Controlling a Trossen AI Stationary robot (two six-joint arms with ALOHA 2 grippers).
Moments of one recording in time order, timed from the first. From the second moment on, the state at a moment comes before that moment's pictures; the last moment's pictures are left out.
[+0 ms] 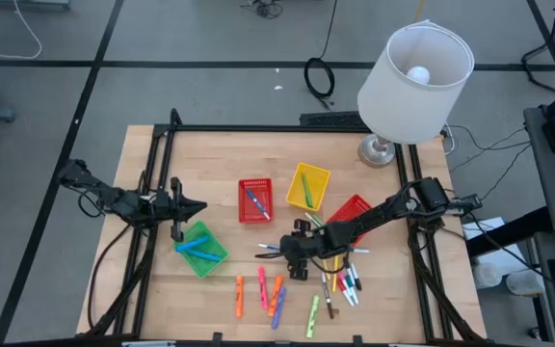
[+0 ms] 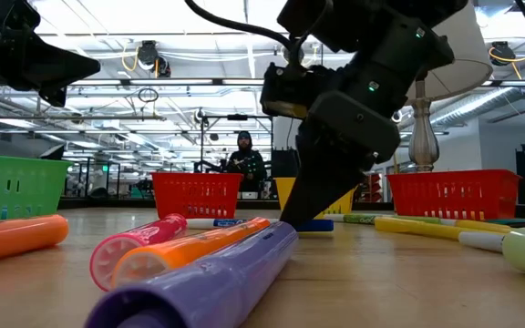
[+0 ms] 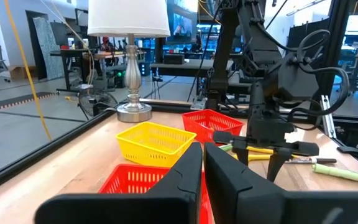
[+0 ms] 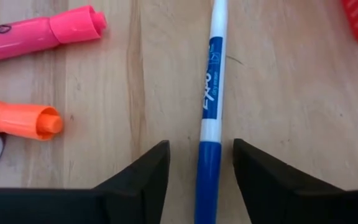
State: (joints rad) left arm -0.50 0.07 0.02 0.12 -0.64 0.00; right arm 0.29 1.98 1.13 -0.17 0.19 0.35
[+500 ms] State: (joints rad) left arm -0.50 0.07 0.02 0.13 -0.64 -0.01; right arm 0.28 1.98 1.11 -0.14 0.19 0.36
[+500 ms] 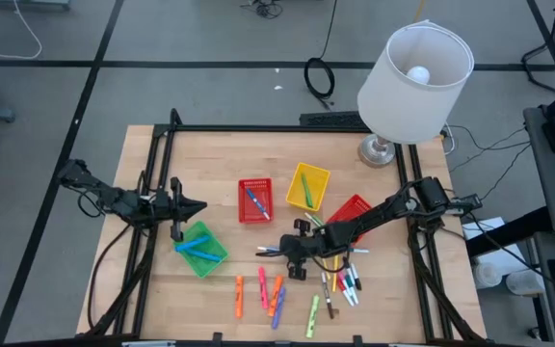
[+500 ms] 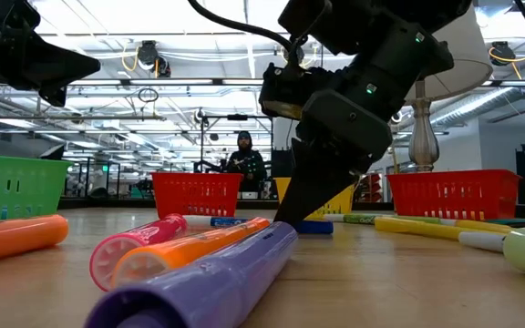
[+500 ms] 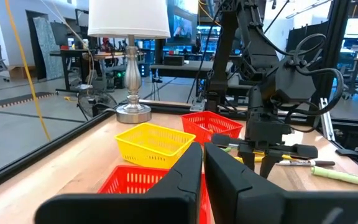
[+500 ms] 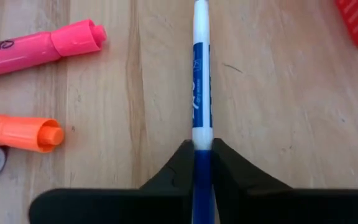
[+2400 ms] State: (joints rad) left arm -0.50 0.07 0.02 0.18 -0.63 -0.03; right arm 0.05 2.03 1.11 0.47 0.34 0.46
